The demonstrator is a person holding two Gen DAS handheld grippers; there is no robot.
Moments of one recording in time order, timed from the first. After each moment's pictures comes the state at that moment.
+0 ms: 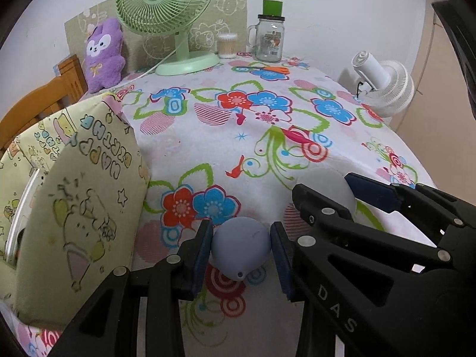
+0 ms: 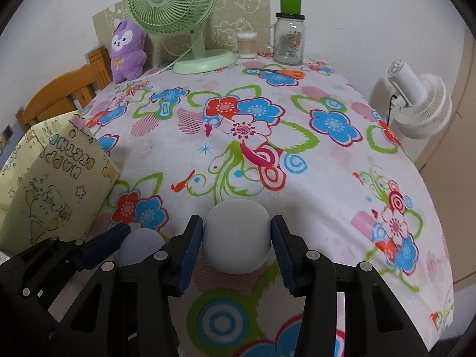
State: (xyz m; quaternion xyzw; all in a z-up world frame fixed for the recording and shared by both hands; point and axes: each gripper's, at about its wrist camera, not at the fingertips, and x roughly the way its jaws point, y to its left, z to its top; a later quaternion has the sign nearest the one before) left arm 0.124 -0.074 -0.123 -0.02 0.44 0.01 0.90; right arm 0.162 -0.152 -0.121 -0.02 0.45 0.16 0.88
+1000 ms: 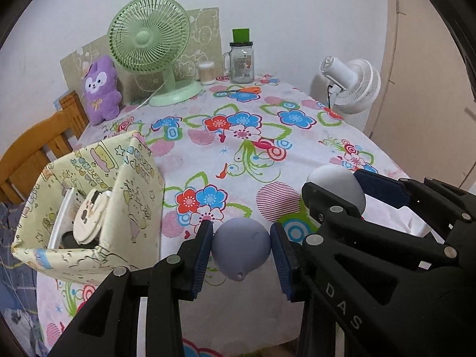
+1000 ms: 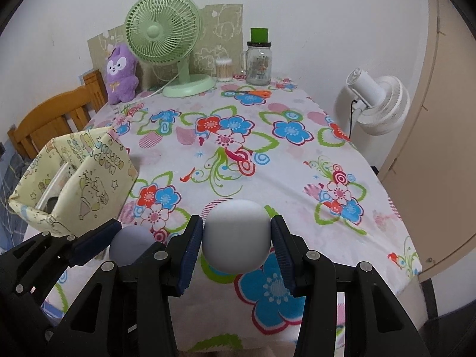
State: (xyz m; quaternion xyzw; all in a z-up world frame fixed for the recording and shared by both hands) left arm 0.060 -0.085 -0.071 0.04 0.41 -0.03 0.91; right arm 0.085 -0.168 -0.065 0.00 0.41 0.09 0.91
